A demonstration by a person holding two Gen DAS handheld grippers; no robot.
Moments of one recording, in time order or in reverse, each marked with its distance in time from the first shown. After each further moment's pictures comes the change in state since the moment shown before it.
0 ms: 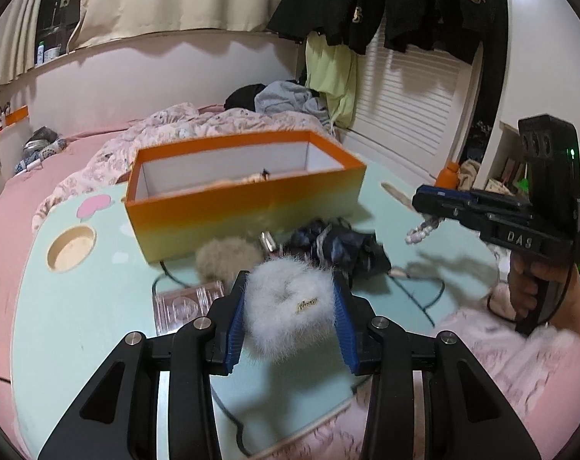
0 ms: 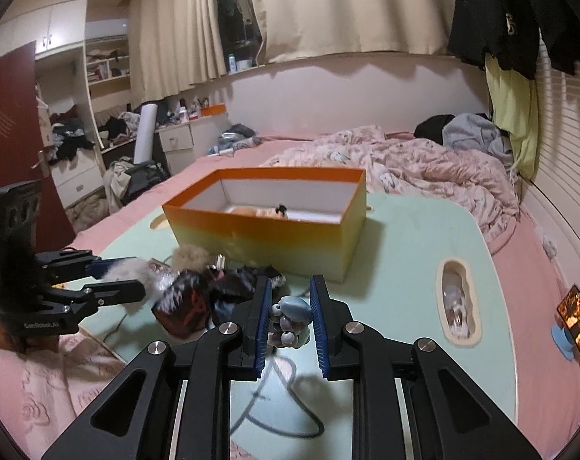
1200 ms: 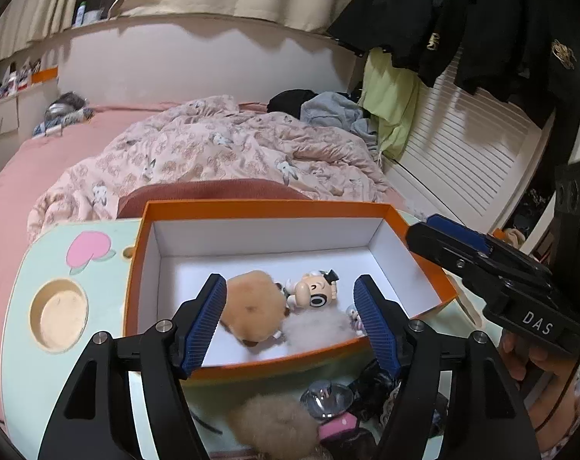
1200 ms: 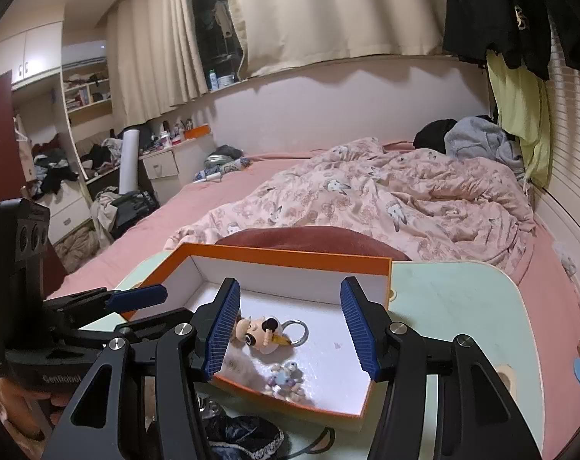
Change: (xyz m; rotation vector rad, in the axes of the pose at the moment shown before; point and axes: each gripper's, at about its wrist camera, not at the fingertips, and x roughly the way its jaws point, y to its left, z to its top) left arm 0.080 0.059 0.082 -0.217 0.006 0.072; right arm 0.100 -0.011 0.092 0.084 -0.039 -0.018
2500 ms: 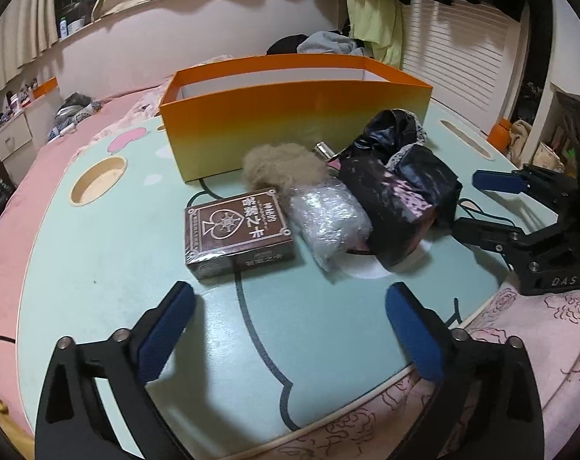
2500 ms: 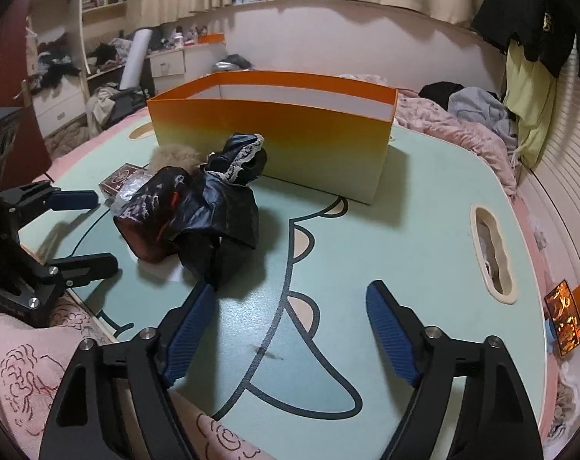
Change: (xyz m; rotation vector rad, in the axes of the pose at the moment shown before) left arm -0.055 -0.013 -0.138 0.191 0.165 0.133; right arm -0.053 0.023 -0.140 -0.200 0.279 -0.092
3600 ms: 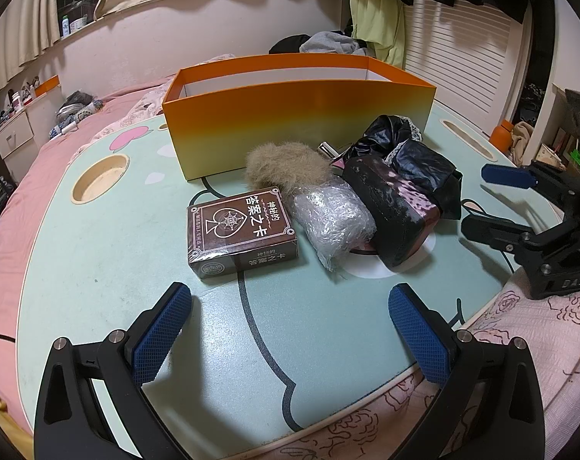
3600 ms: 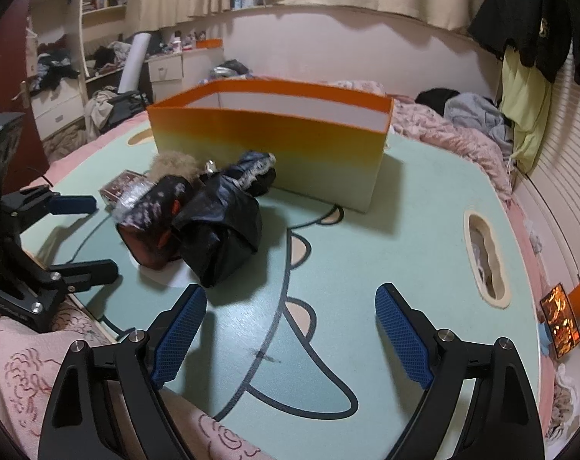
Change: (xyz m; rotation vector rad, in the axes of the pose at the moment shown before) left arm 0.002 0.001 0.001 -0.002 0.001 0.001; right arm -0.010 0.003 0.003 -0.012 -0.035 -0.010
